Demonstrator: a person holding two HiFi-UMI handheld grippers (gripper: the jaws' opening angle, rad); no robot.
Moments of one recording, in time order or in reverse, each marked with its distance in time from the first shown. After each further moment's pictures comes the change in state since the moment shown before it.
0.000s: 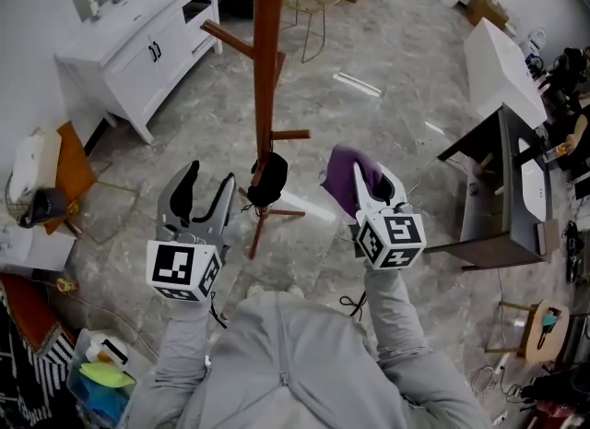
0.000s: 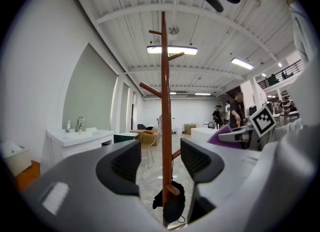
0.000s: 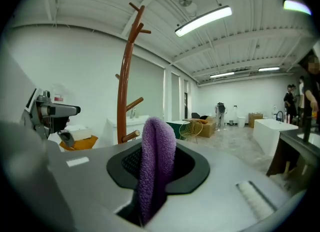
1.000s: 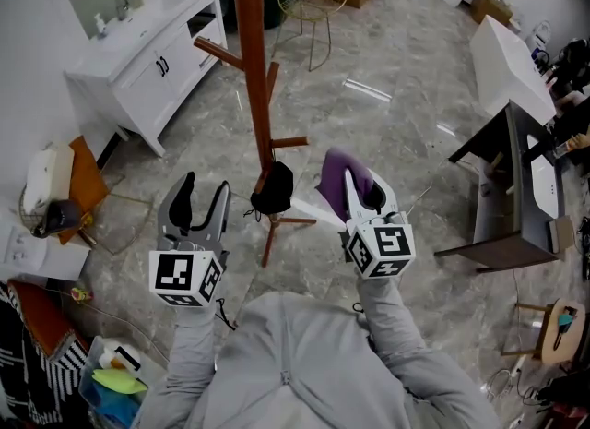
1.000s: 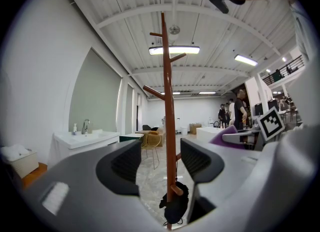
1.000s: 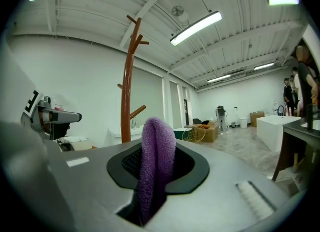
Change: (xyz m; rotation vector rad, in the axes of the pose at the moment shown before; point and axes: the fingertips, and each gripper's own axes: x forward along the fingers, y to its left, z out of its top) left arm -0.006 0.004 0.005 0.014 -0.003 0.068; right arm -0.004 0.013 0.004 0.068 -0.117 0.014
